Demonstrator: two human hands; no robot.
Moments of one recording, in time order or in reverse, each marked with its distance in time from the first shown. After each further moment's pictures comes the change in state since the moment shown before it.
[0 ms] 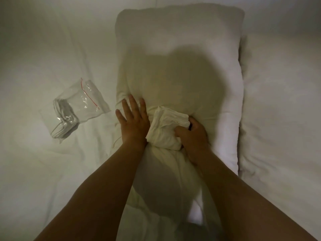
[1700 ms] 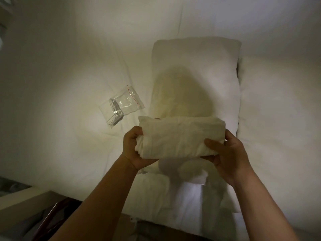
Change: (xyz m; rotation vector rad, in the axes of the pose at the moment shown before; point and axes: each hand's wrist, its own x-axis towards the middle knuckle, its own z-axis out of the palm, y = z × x) left_hand -0.146 -0.100 -0.238 -2.670 -0.953 -0.370; right_hand -0.195 -0.116 -0.050 0.389 -0.075 0.140
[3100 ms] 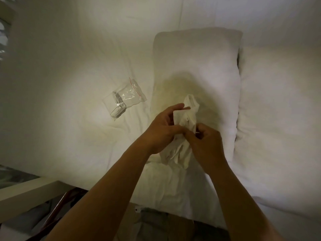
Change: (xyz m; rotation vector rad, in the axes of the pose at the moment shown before) left_hand 0.014 -0.029 0.048 0.945 0.189 0.109; right_hand -0.030 0.016 0.045 -0.622 0.022 -0.314
